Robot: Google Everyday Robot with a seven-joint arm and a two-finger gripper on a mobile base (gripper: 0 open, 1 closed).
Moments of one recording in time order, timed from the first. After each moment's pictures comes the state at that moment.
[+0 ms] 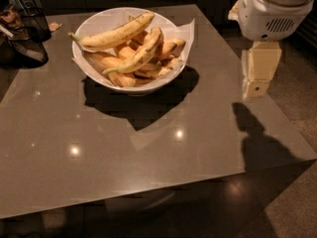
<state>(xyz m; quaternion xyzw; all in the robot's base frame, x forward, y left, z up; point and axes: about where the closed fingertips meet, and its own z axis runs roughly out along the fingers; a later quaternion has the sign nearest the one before) 0.492 -0.172 0.992 -0.68 0.71 -0.12 0.13</state>
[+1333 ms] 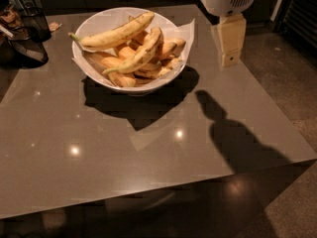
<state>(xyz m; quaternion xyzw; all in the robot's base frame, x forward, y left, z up) 0.553 -0.114 1.020 -0.78 0.57 -0.19 0.16</state>
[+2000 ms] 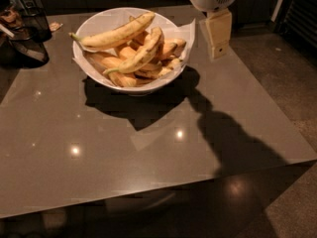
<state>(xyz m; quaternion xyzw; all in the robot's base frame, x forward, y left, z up) 0.582 -0.092 1.023 -0.80 0.52 -0.22 0.18</state>
